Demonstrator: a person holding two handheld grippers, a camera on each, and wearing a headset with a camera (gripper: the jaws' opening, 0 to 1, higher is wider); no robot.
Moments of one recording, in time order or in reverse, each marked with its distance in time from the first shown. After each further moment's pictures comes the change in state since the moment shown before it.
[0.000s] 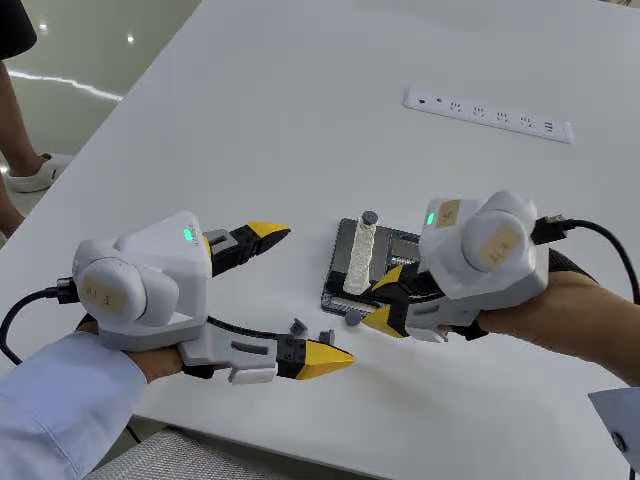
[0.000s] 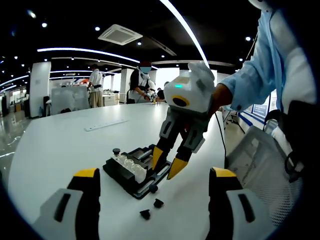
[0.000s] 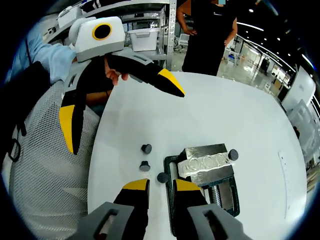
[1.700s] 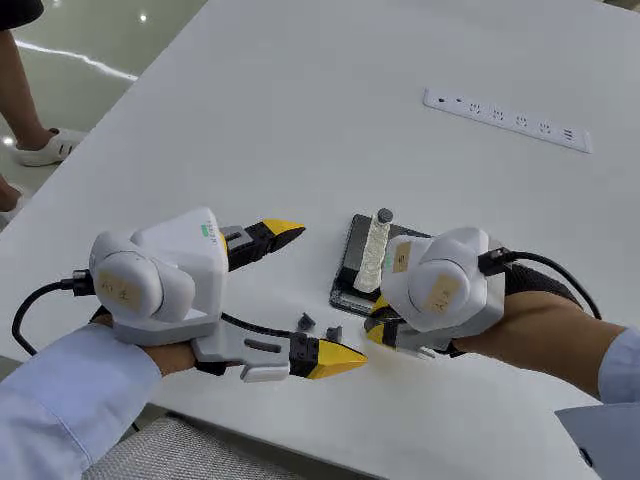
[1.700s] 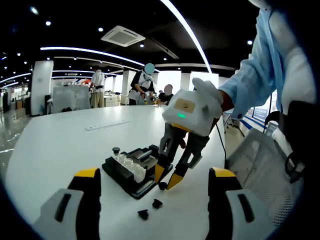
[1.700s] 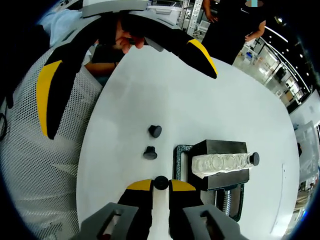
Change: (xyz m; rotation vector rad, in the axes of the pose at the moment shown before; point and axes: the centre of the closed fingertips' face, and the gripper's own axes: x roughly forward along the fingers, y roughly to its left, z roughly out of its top) left arm 0.002 0.001 -0.005 -0.025 -0.025 0.005; right arm 0.022 0.009 -0.027 -0.153 0.180 0.019
